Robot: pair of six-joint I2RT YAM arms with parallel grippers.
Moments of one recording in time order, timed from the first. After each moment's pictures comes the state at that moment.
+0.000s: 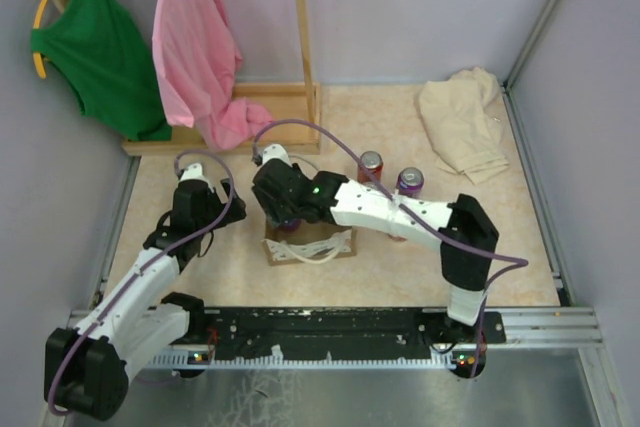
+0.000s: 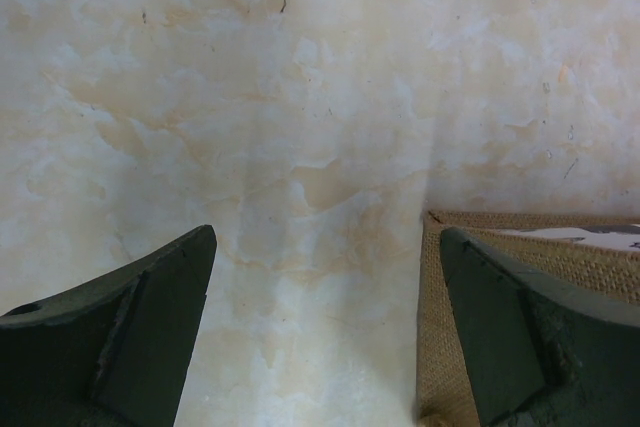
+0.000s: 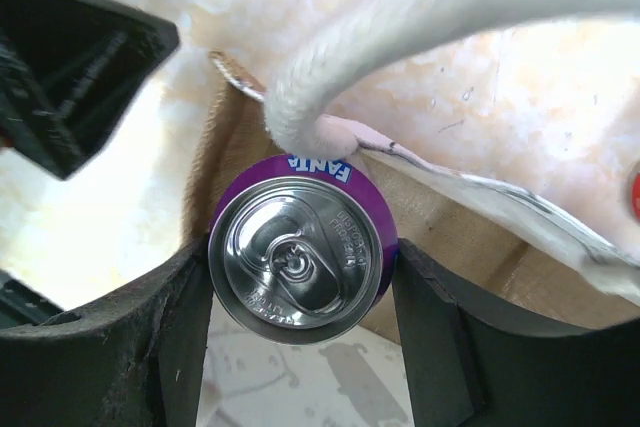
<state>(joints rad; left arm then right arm) -0.28 0.88 0.48 -0.22 -0.19 -0.47 1.13 1.82 1.55 -0.62 0.35 0.39</state>
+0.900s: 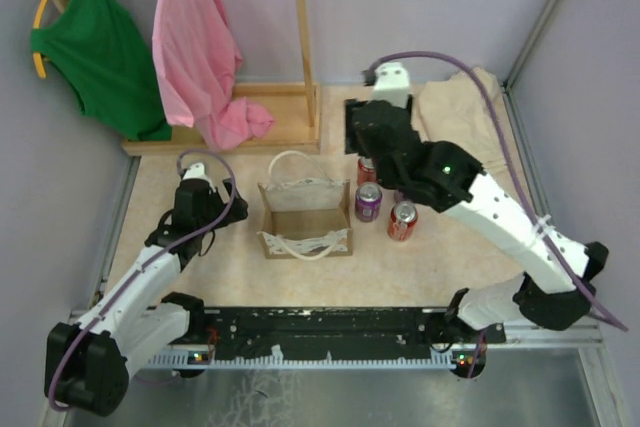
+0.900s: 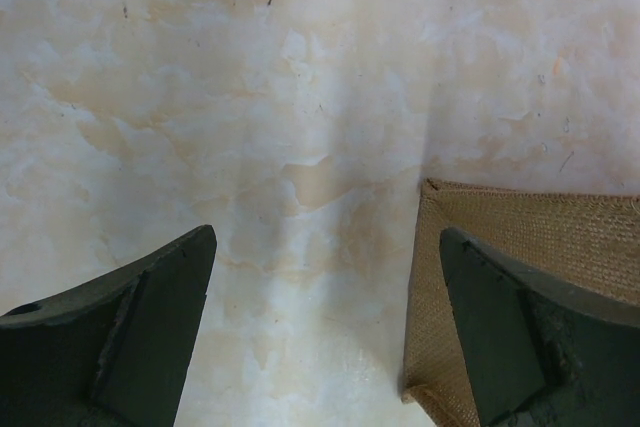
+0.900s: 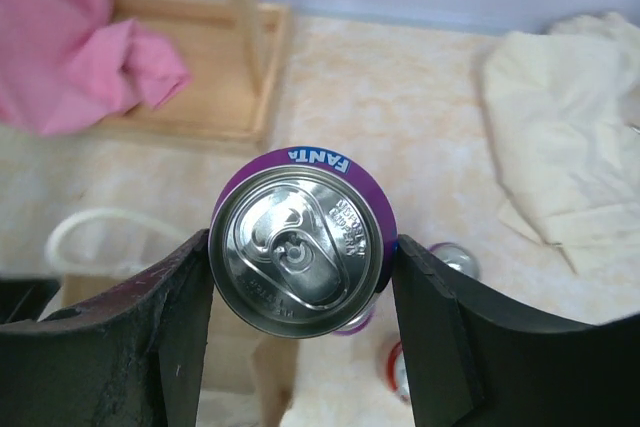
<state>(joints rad) -0.28 0.90 0.48 -0.20 -0.17 -0.47 1.04 1.37 1.69 -0.78 0.81 0.33</state>
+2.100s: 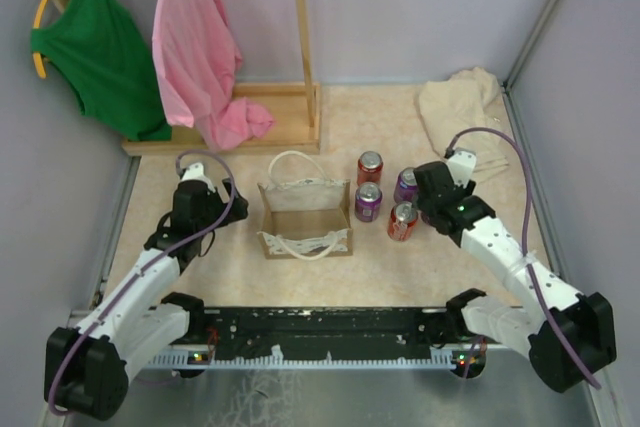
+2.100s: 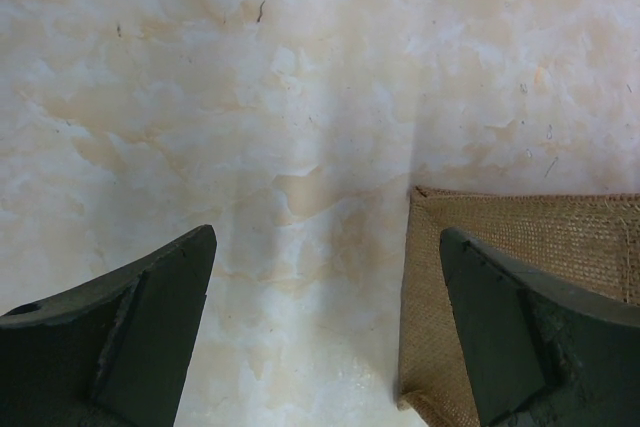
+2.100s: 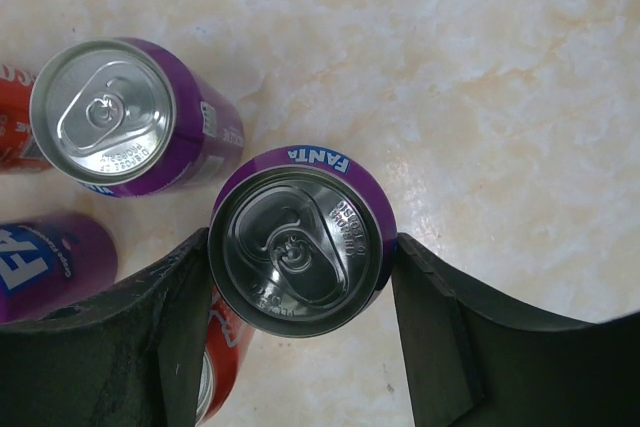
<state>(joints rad) -0.28 0.88 0.46 -0.16 -0.16 -0.46 0.45 1.01 0.75 -0.61 0.61 0.62</state>
